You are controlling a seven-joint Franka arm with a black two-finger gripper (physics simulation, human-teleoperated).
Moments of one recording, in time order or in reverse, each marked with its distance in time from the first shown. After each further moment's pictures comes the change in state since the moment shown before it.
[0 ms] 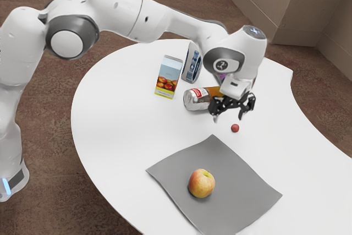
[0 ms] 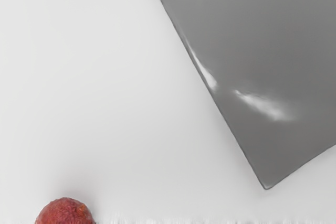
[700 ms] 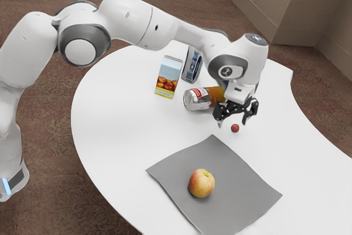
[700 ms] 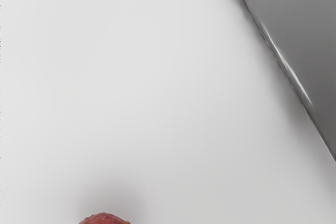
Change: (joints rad) arm 0.033 0.107 -0.017 0.087 -0.032 0.033 0.030
